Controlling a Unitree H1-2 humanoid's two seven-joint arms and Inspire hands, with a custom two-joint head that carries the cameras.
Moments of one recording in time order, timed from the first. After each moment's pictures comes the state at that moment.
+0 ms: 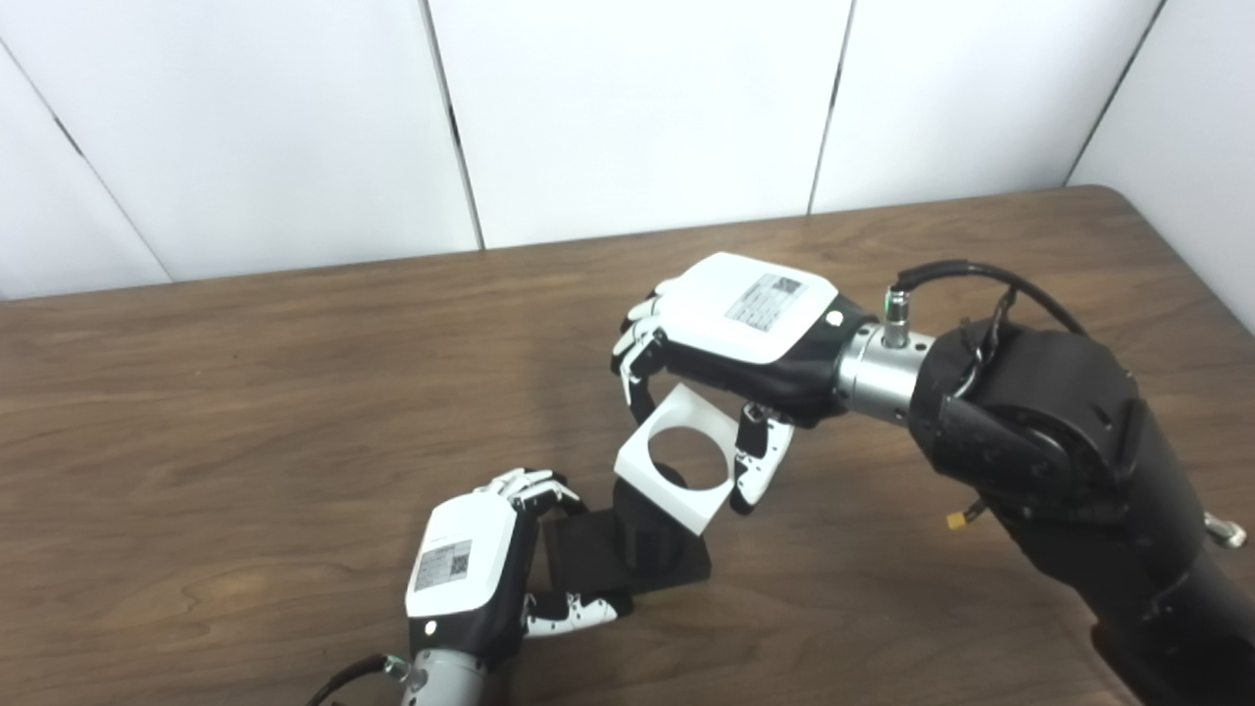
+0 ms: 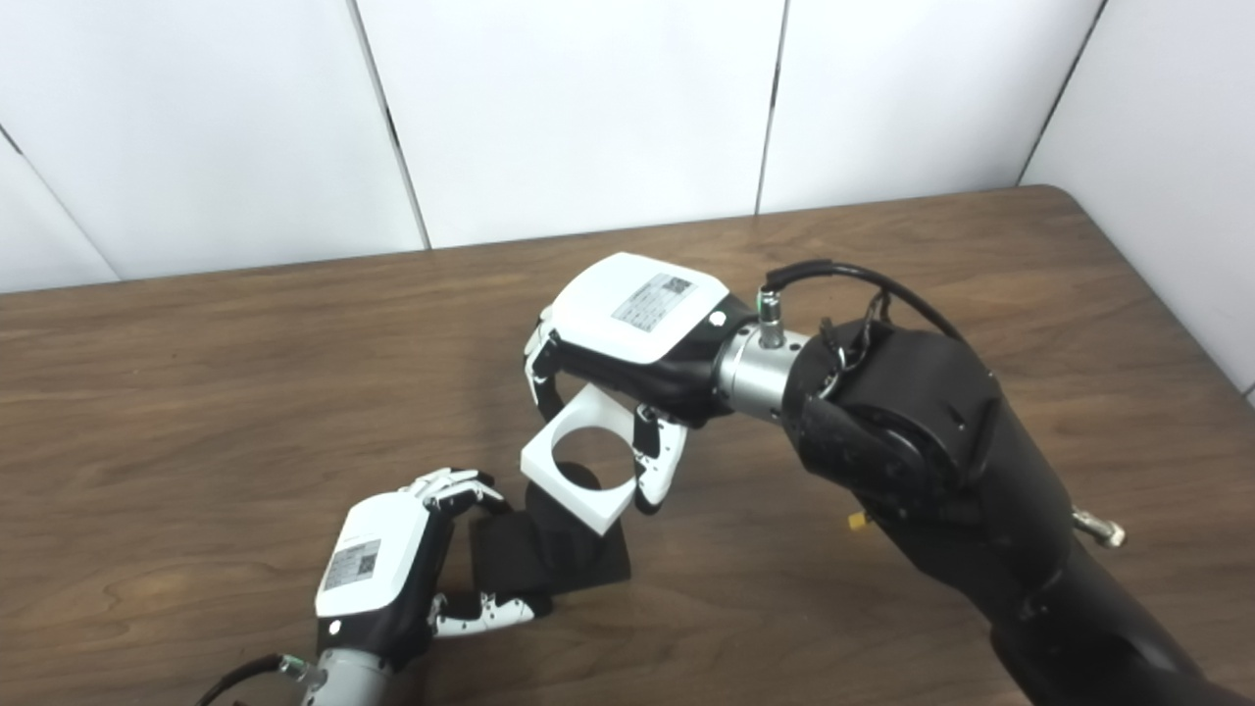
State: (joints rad) left arm 0.15 0.11 -0.50 -0.32 1.05 0.26 -0.09; right arm -0.50 -0.44 0.35 -0.78 -0.86 0.26 1.08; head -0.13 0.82
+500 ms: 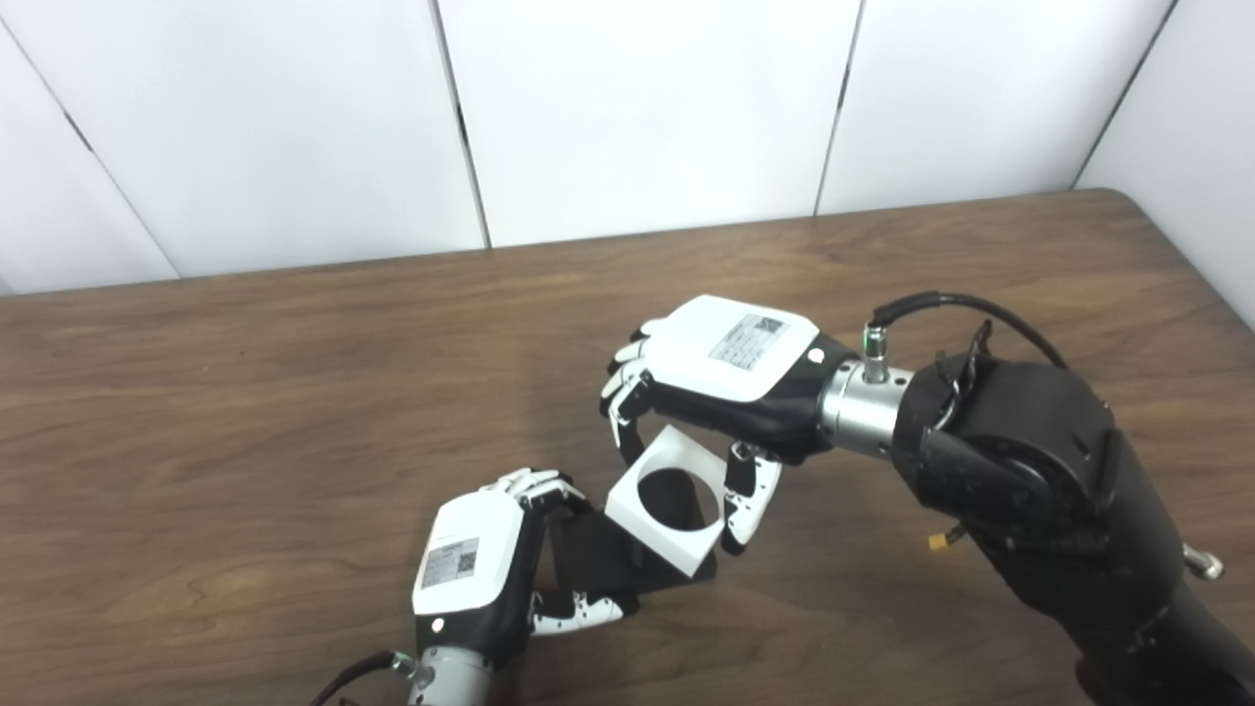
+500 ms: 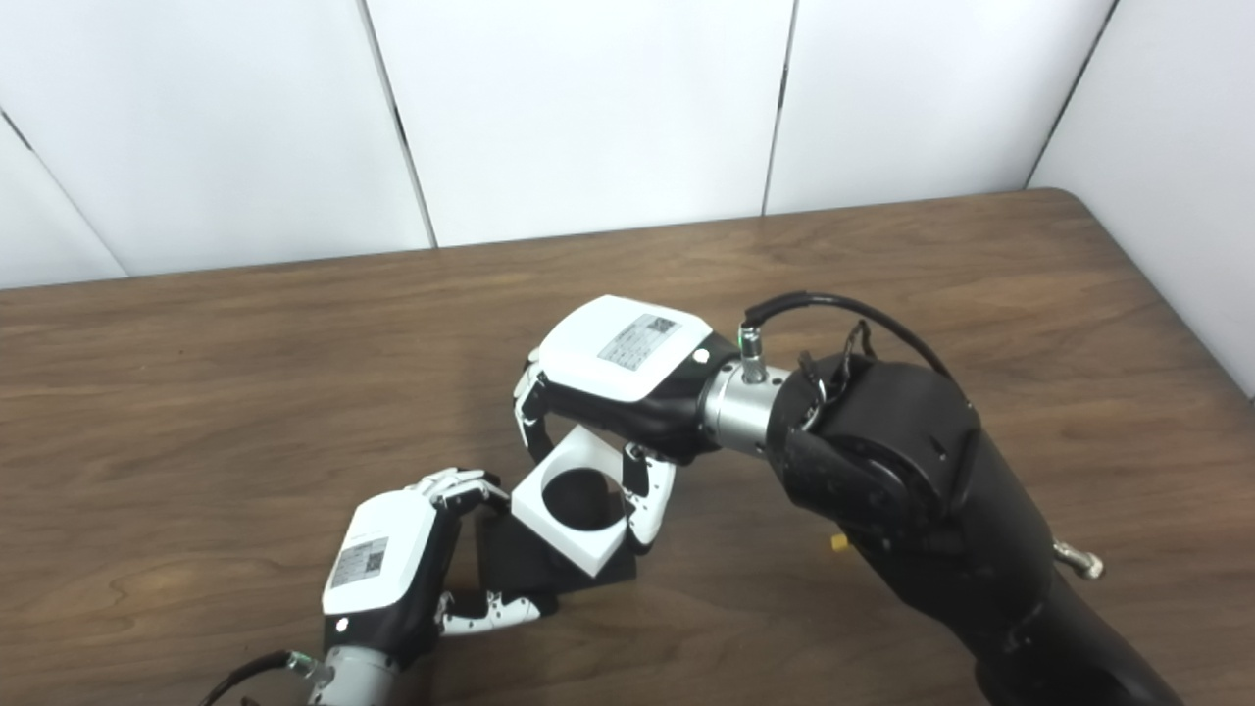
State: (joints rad) left arm 0.15 0.10 -0.50 -0.32 1.06 0.27 -0.09; right arm -0.45 -0.40 0.36 -0.77 -0.87 0.24 1.10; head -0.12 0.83
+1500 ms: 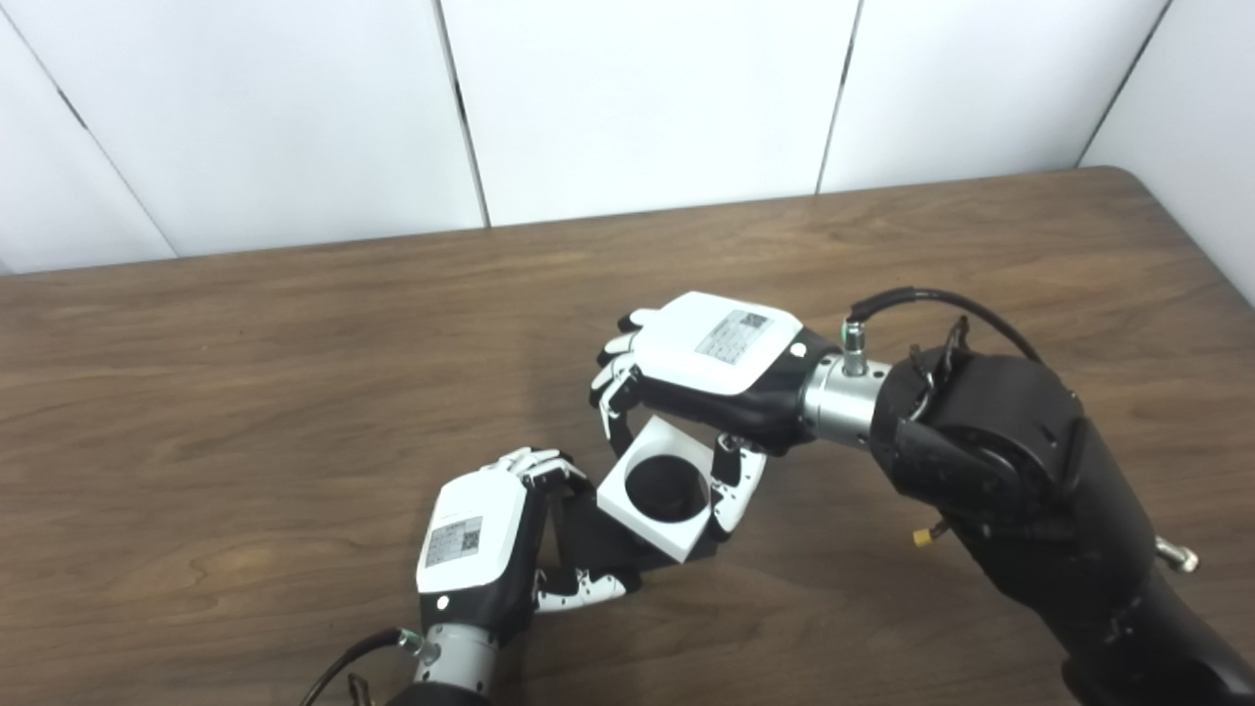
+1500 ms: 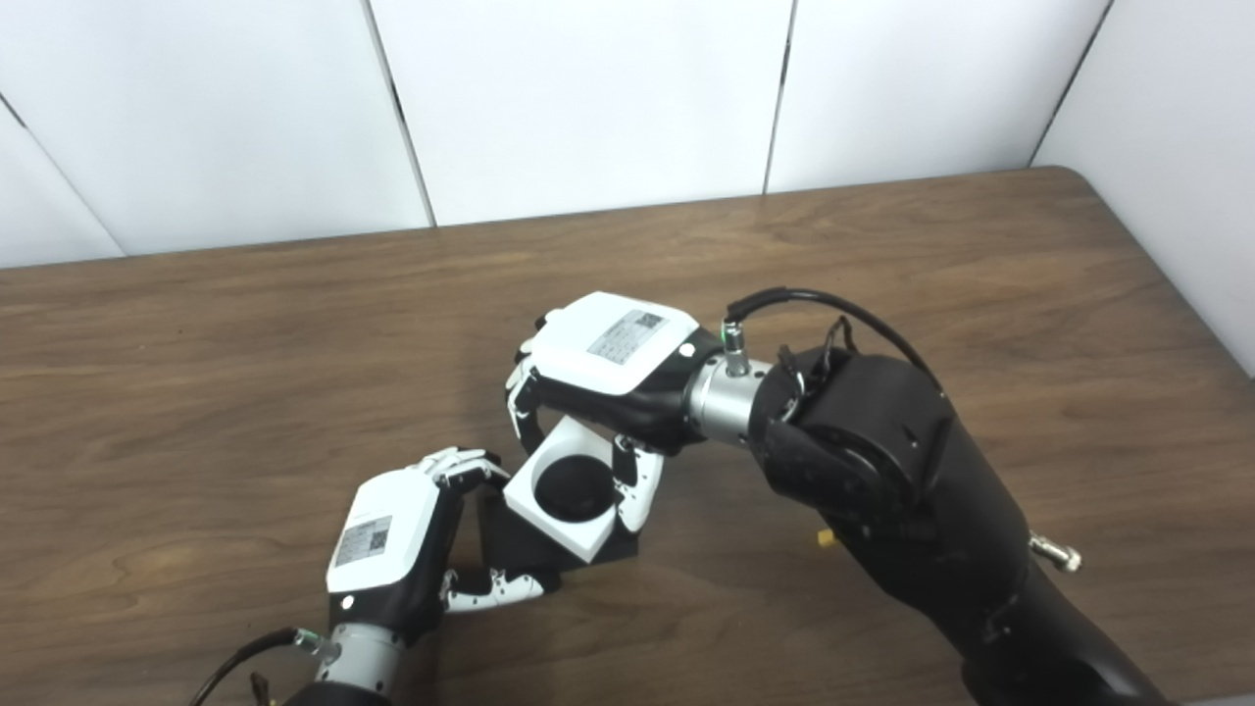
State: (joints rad) left arm 0.15 0.09 -0.51 -0.33 1.07 0.30 -0.10; right arm -0.43 -0.36 0.37 -0.71 -0.89 0.19 1.08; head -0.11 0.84
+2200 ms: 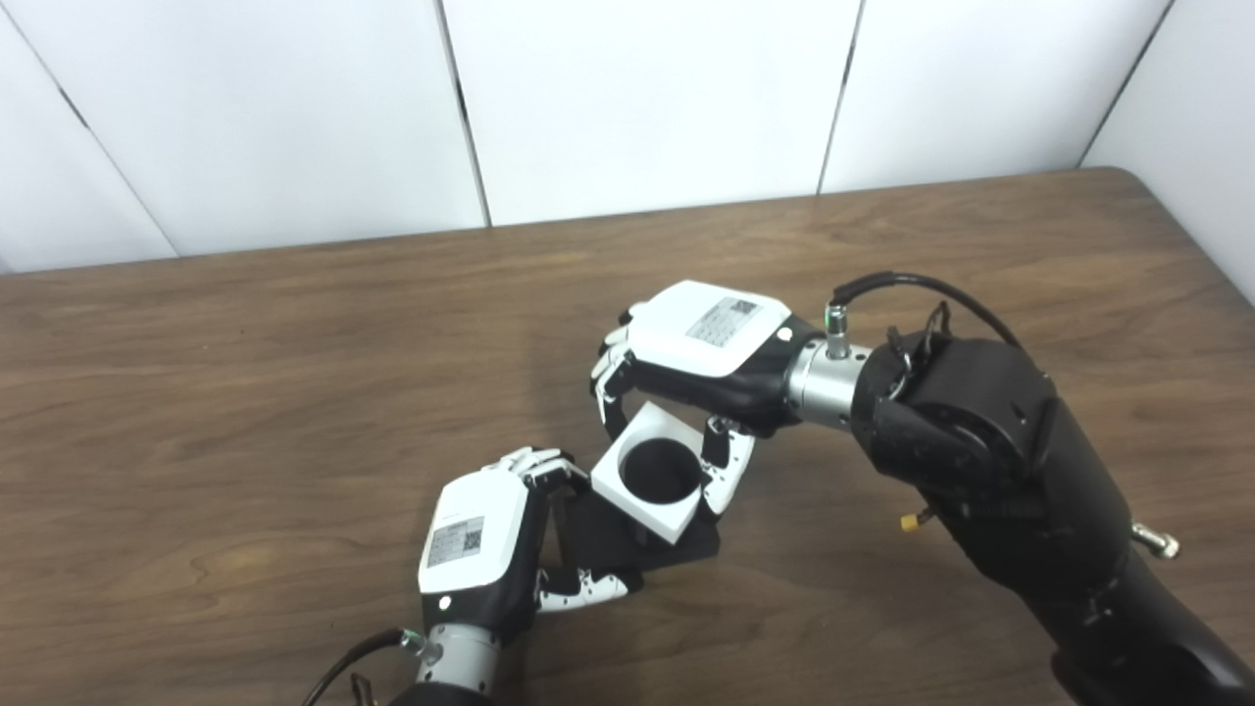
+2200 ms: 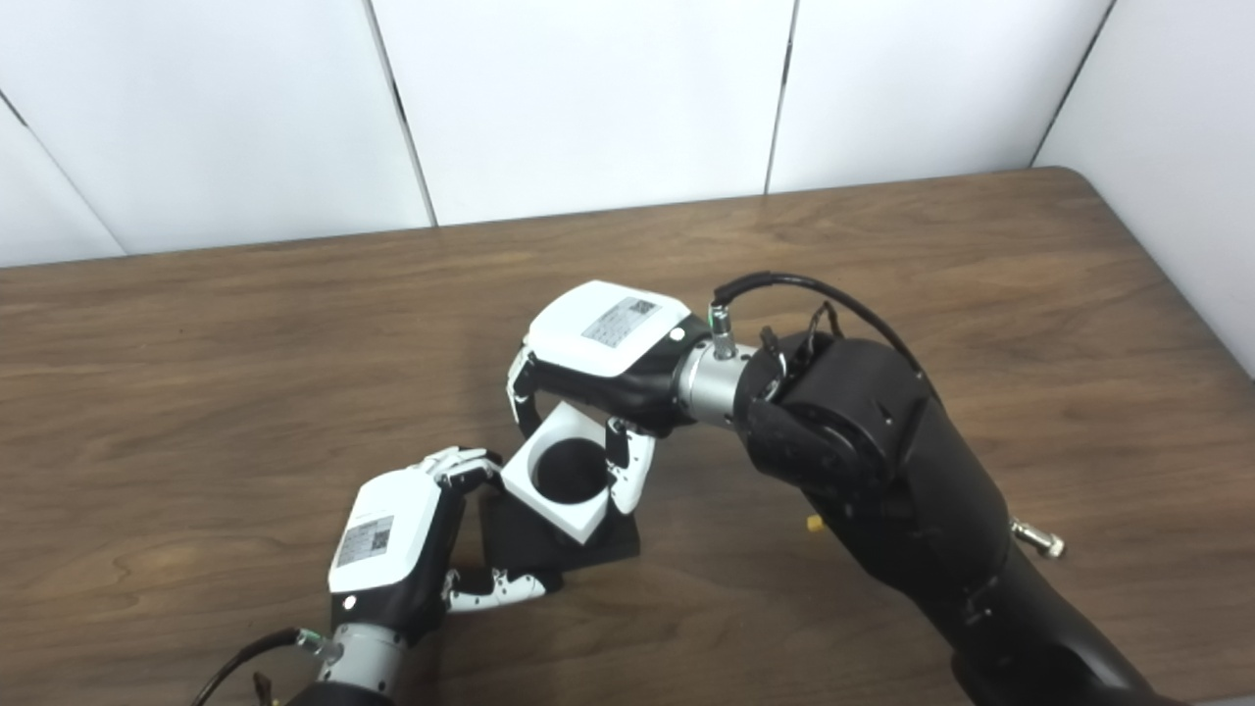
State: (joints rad) left arm 0.15 0.09 -0.52 -0.33 1.07 0.30 -0.09; right arm -0.44 -0.35 0.37 -0.65 -0.89 0.17 1.05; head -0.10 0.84
